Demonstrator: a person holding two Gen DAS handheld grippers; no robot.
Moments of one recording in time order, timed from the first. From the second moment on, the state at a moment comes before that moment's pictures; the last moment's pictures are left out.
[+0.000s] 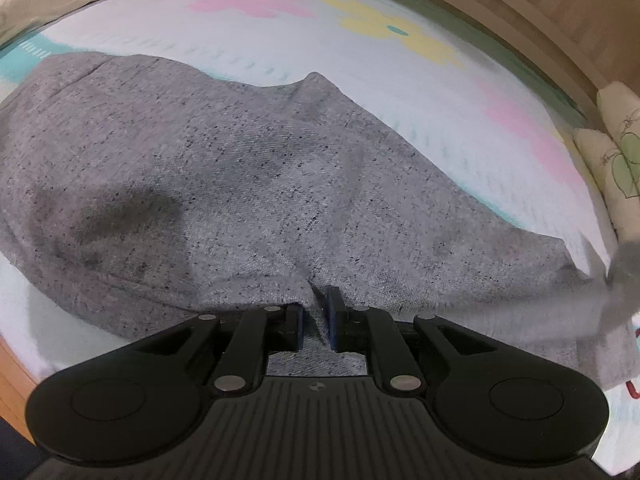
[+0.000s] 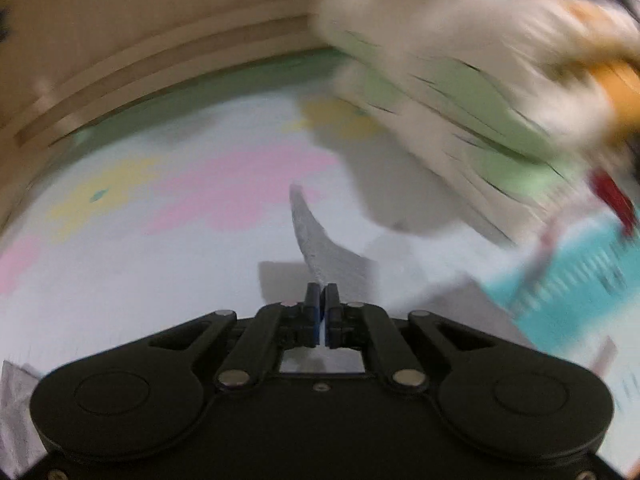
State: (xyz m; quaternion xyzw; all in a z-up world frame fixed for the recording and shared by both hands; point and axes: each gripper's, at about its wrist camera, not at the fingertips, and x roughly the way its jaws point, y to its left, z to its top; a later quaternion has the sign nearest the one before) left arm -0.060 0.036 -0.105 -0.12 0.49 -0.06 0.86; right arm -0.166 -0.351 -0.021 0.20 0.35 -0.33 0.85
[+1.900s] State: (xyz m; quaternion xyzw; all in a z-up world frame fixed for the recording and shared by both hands) left arm -0.079 0.014 -0.099 -0.07 0.48 -0.08 0.87; right arm -0.205 -0.423 -0.072 0.05 0.47 -0.37 0.80
